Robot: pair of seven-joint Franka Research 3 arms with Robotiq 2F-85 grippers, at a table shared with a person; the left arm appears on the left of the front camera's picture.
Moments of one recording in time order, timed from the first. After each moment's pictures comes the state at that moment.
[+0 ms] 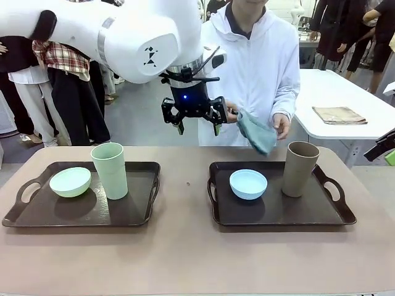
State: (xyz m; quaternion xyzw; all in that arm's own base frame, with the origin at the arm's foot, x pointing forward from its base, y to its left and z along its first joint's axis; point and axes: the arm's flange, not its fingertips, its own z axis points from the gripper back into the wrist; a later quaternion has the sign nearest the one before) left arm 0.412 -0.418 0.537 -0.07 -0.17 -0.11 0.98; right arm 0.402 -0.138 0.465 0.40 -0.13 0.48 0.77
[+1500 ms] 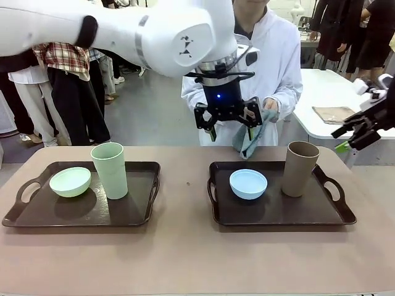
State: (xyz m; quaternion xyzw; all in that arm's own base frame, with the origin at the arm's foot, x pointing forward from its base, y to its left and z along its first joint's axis) left arm 0.413 -0.494 0.527 -0.12 -0.08 -0.13 0.98; right arm 0.504 -0.097 0.423 0.21 -0.26 0.56 0.76
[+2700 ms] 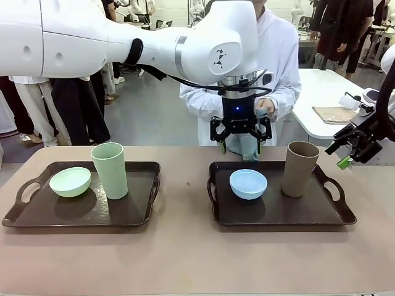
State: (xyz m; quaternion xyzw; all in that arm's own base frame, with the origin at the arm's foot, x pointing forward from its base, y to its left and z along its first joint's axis) left arm 0.449 -0.533 0.491 -0.08 -0.03 -0.11 0.99; right arm 0.512 -0.107 0.397 0.26 -0.19 0.62 0.71
